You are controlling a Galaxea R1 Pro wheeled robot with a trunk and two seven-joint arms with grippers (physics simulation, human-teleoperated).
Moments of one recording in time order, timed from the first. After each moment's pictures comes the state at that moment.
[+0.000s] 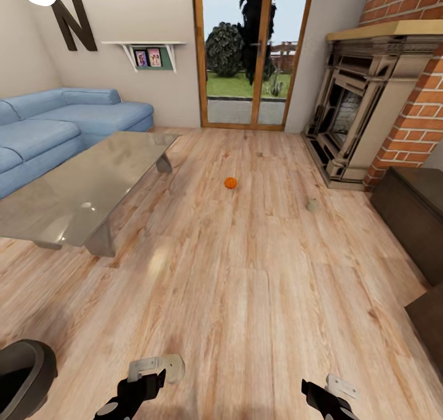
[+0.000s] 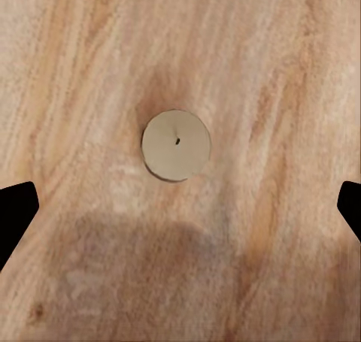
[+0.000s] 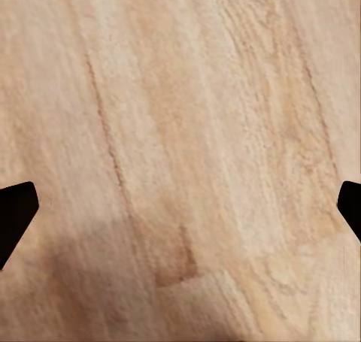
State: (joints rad) left arm -0.18 0.10 -0.28 -0.92 0.44 0.16 0.18; right arm -0.33 -0.06 0.04 -0.47 -0.45 0.00 -0.17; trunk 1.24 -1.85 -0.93
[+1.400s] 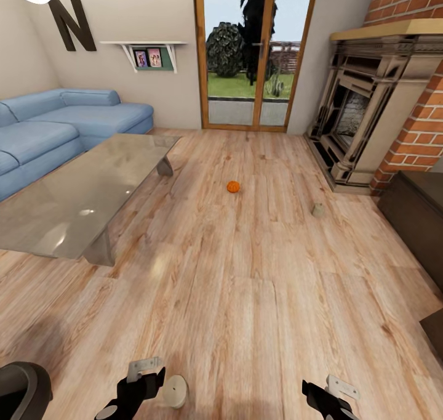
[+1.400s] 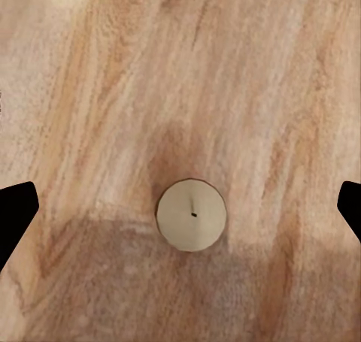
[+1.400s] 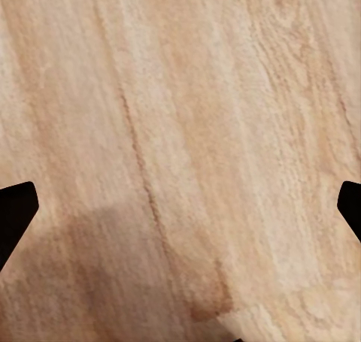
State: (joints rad) left arm -0.18 0.09 -0.28 -0.89 0.44 0.10 0.18; right arm -0.33 -0.06 0.04 -0.47 -0.45 -0.01 -0.17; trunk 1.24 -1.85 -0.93
